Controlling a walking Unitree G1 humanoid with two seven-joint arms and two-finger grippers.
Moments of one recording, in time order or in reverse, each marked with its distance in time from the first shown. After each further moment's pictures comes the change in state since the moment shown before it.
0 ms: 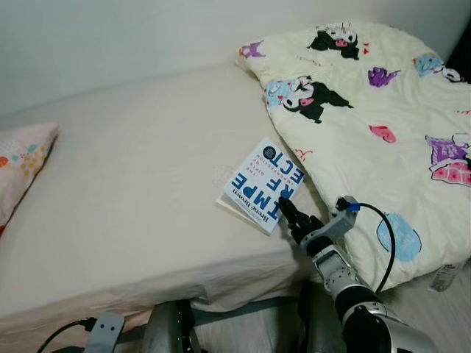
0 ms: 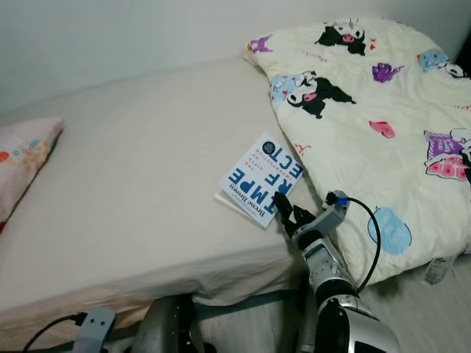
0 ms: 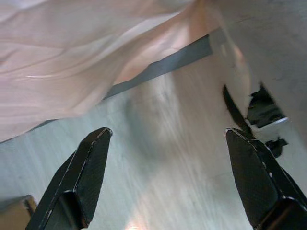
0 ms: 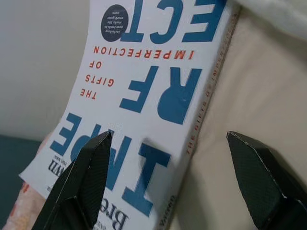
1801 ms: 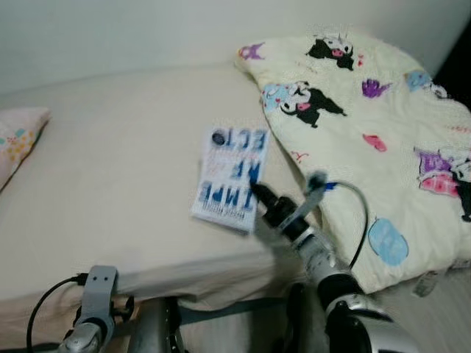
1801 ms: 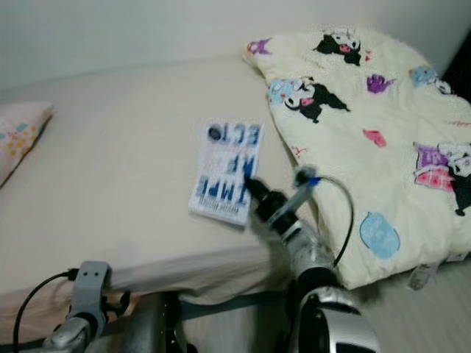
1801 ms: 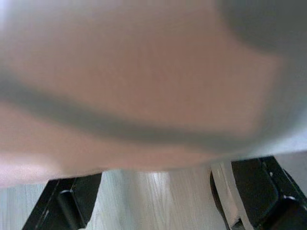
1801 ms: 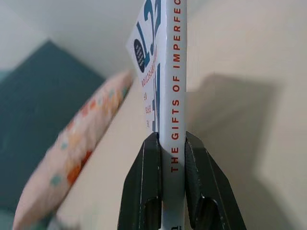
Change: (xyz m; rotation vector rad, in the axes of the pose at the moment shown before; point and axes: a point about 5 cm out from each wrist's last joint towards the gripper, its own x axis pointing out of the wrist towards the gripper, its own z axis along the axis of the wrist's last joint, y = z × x) left arm 0.028 0.023 0.075 -0.153 -0.165 0.215; right arm 0.008 0.050 -0.031 -0.158 0.163 0.405
